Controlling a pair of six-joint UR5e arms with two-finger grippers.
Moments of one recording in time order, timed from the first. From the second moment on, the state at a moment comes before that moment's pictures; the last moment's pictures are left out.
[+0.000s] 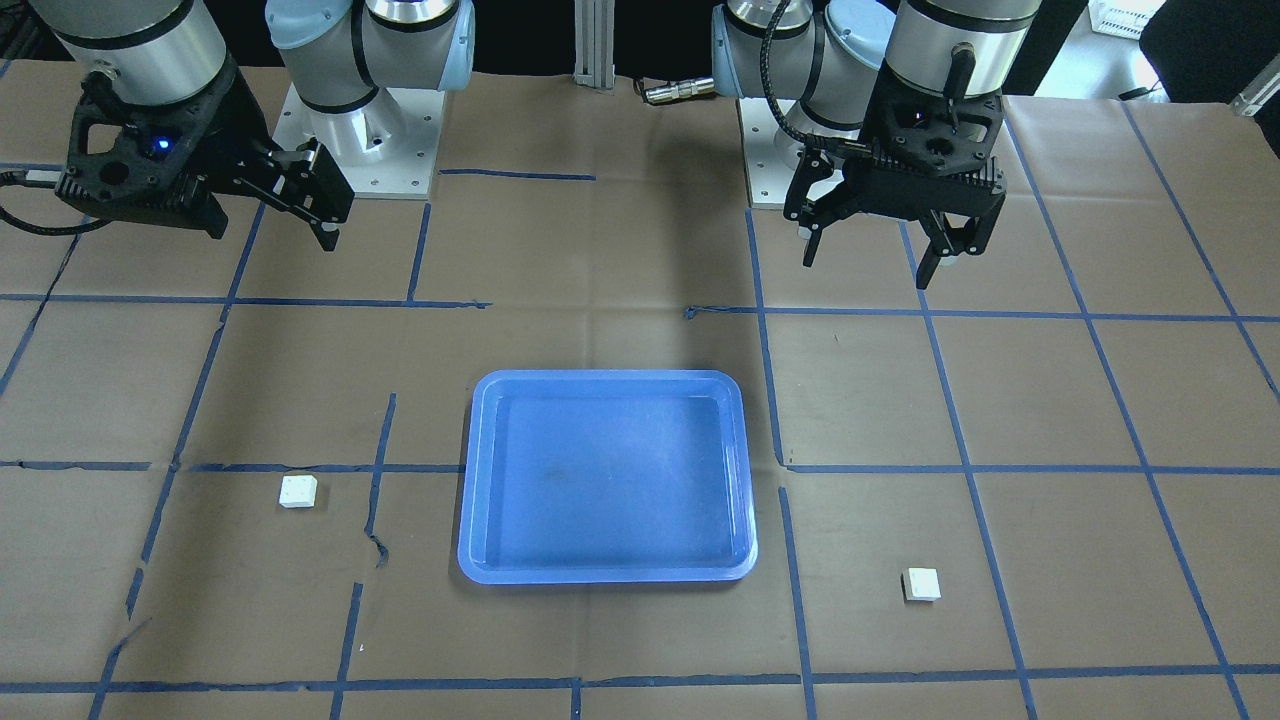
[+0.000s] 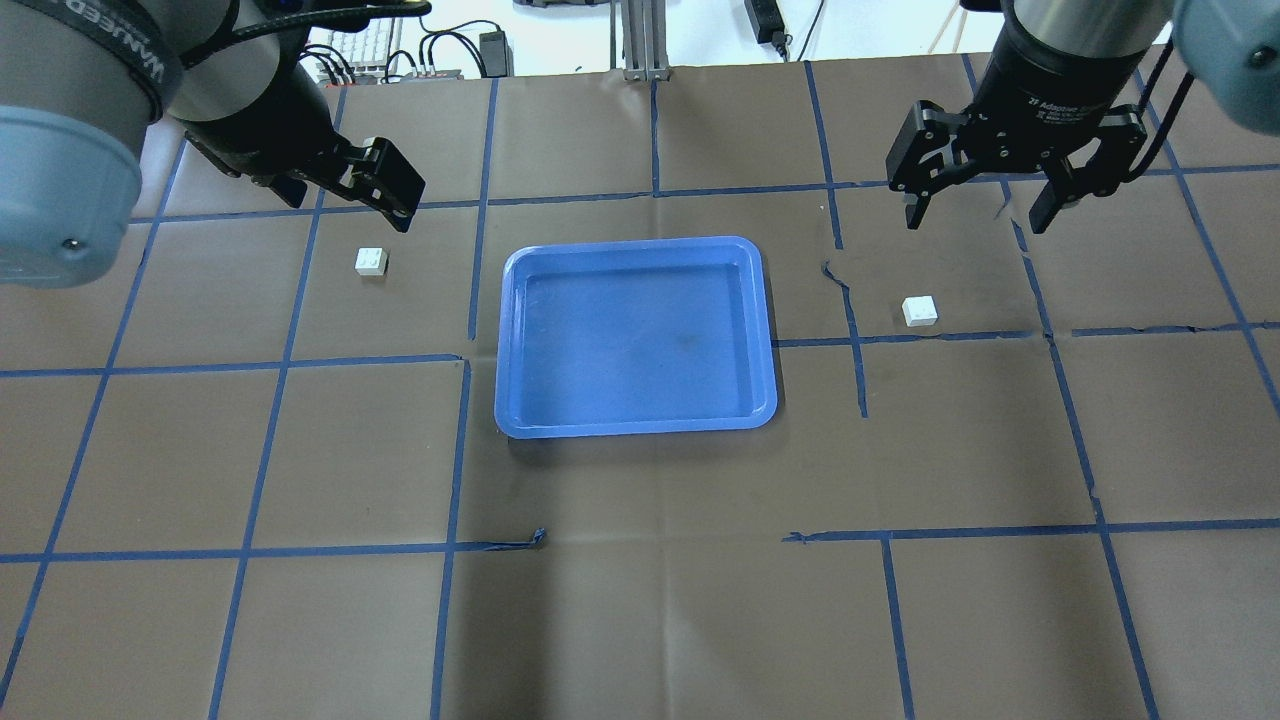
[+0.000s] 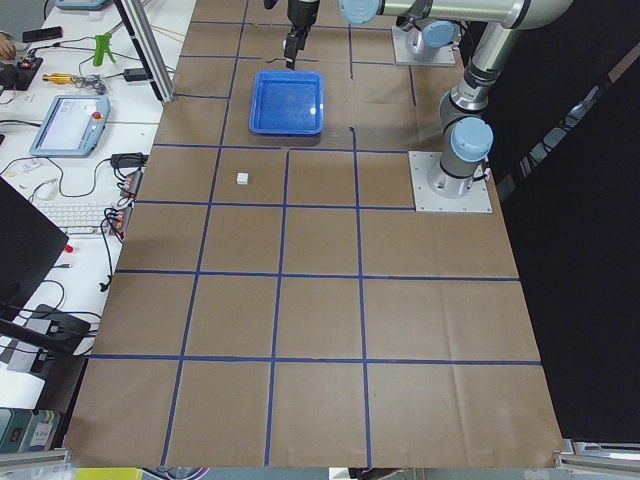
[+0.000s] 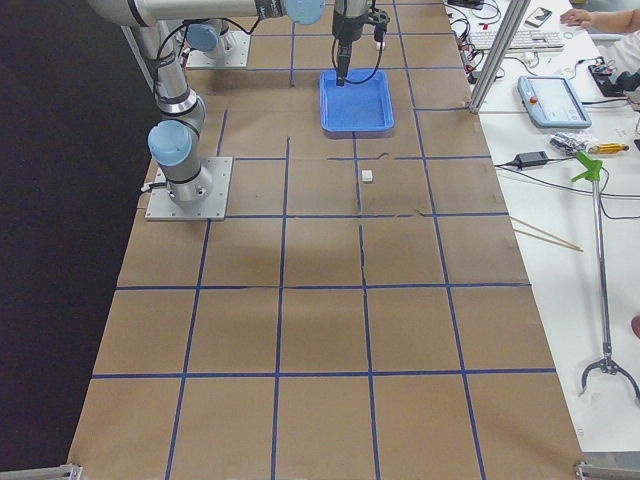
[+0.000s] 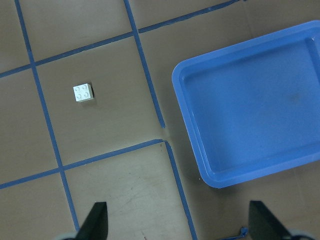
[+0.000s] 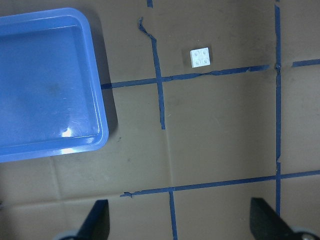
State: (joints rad) left arm -1.60 -1.53 -1.60 -1.40 1.59 0.25; right arm 1.55 -1.56 1.50 -1.46 -1.58 0.09
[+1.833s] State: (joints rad) left arm -1.35 -2.13 -1.55 -1.06 1.56 0.30; right arm 1.45 -1.49 1.48 -1.56 -1.58 -1.56
